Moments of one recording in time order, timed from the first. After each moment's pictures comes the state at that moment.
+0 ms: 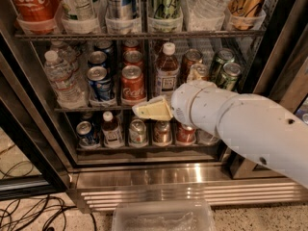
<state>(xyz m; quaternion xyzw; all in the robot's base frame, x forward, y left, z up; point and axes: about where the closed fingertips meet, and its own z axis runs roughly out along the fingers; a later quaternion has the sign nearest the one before) 0.532 -0.042 0.894 -0.29 0.78 0.09 0.55</state>
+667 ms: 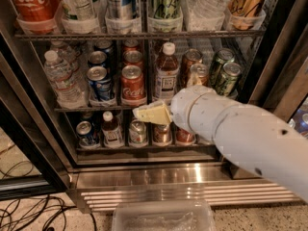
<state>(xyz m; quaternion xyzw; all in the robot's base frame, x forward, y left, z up) 0.529 -0.041 0.886 -0.28 0.78 0.08 0.56</state>
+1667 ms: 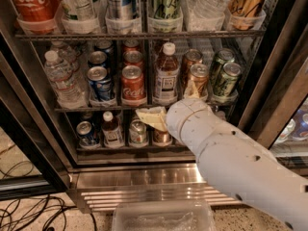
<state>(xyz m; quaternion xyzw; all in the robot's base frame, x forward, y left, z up) 0.530 -0.043 0.870 -0.25 0.75 0.03 0.61</state>
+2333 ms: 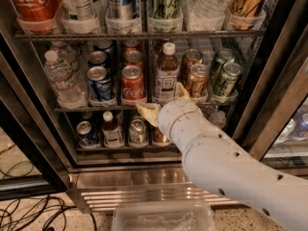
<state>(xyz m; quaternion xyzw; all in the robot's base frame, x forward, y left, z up) 0.546 -0.031 0.859 -0.22 0.75 0.04 0.62</state>
